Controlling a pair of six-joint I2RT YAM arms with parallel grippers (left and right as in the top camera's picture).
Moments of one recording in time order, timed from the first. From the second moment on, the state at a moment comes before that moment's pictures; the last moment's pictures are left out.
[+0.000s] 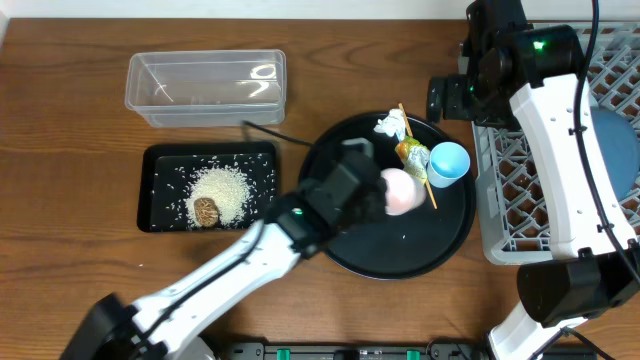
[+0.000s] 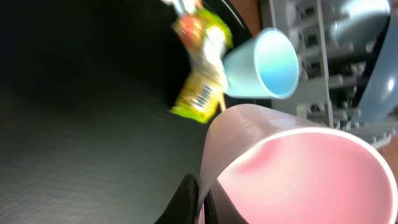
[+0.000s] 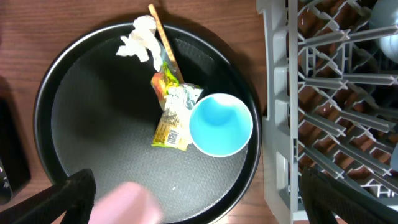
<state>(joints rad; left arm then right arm) -0.80 1.44 1.00 -0.36 0.05 -0.89 0.20 1.84 2.00 -1.45 0.03 0.30</state>
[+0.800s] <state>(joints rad) -0.38 1.26 1.00 -0.63 0.47 -0.75 0.20 1.84 2.00 -1.45 0.03 0.30</state>
